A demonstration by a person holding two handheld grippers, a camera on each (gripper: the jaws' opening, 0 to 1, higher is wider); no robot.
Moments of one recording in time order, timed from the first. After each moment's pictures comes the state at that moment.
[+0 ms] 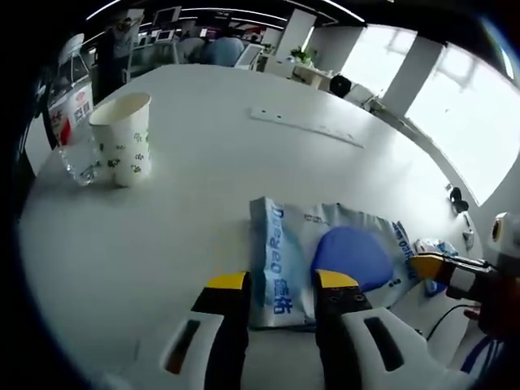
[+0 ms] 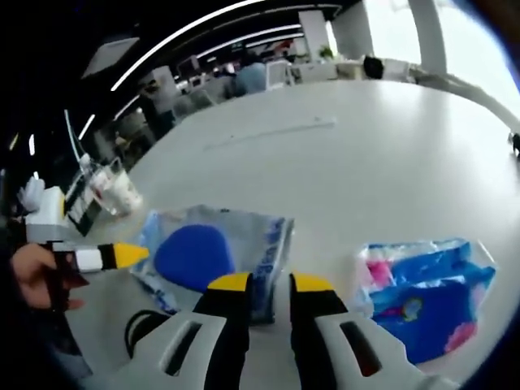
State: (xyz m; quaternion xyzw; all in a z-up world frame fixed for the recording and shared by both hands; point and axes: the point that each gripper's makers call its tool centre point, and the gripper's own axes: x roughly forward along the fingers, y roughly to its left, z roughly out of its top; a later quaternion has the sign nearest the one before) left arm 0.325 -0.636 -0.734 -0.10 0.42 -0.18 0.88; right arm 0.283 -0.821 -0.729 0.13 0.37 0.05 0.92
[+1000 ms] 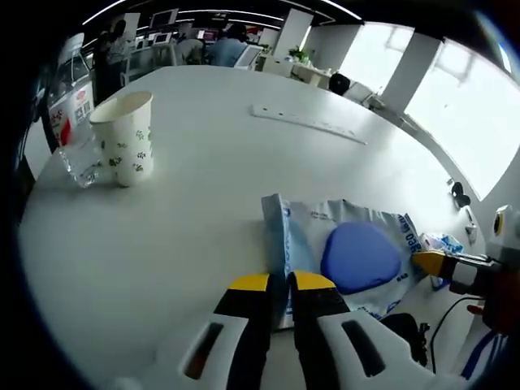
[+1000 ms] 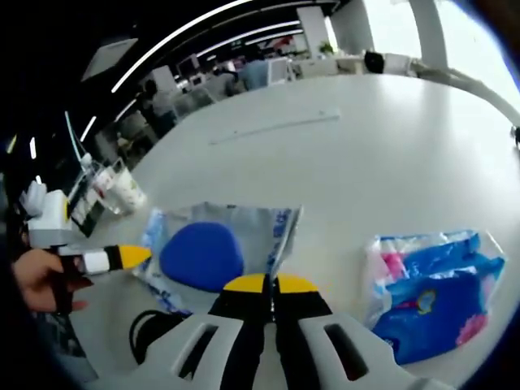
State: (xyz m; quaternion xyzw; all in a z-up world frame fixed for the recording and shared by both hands) left arm 0.323 -0.631 -0.739 -0.08 0.42 -0.19 0.88; right arm 0.281 -0.811 -0.731 0.13 0.38 0.06 0.91
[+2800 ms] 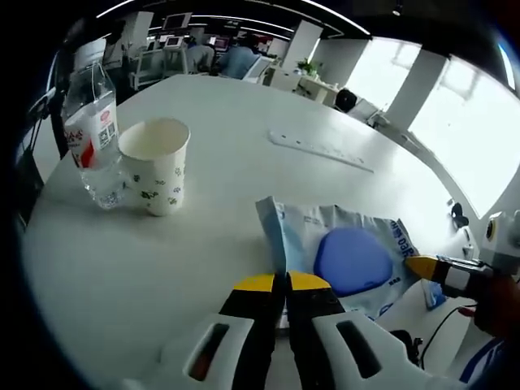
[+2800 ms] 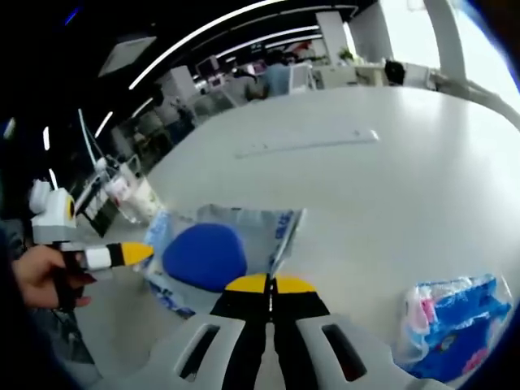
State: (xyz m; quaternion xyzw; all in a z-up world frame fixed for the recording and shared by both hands) left arm 0.353 -0.597 -0.711 -0.11 0.40 -0.17 0.90; right arm 0.321 -0.776 -0.706 0.12 0.36 0.10 0.92
